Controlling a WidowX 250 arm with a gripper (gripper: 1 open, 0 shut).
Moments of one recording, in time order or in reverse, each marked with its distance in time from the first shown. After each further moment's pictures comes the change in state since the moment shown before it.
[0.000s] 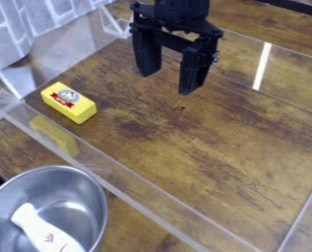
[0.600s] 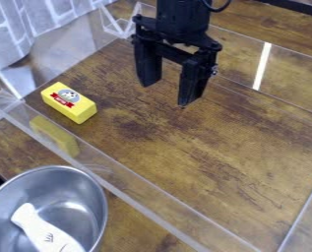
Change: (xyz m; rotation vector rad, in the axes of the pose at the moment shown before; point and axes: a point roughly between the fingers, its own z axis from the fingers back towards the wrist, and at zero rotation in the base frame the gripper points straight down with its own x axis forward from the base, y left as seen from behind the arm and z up) arm -0.004 0.000 -0.013 -0.001 0.063 -0.018
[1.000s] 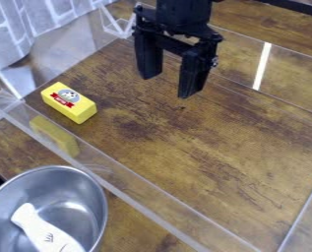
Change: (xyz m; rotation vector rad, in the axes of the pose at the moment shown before) arm -0.002 0.000 0.016 0.002 -0.026 -0.022
